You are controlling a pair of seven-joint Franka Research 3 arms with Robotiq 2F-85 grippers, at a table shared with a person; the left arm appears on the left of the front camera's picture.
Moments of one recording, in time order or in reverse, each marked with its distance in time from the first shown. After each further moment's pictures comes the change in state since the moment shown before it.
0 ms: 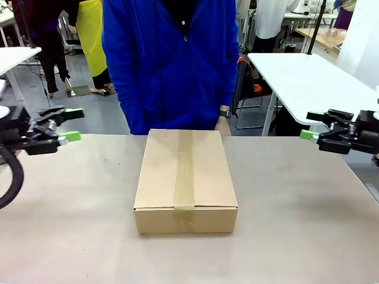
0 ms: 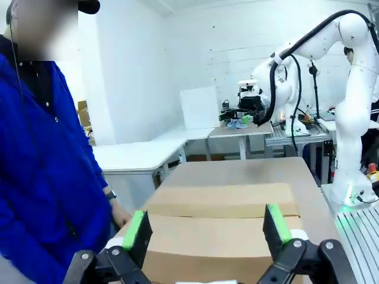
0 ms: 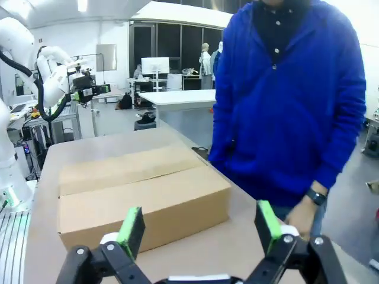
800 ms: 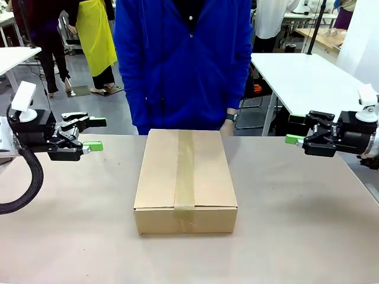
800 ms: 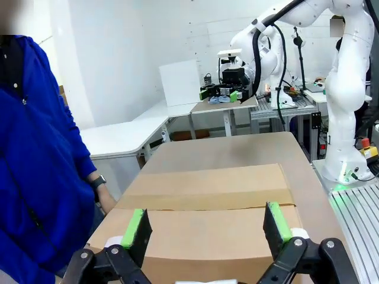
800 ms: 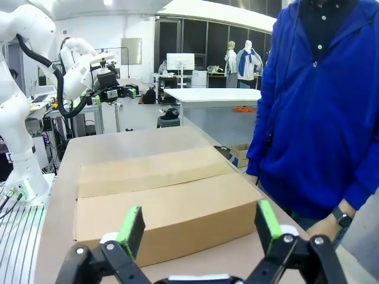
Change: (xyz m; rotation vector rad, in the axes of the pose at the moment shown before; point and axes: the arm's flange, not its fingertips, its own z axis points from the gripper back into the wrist) left arm -0.004 -0.007 -0.047 -0.075 0.105 -0.026; right arm 0.003 0.018 -0.035 0.107 0.009 0.014
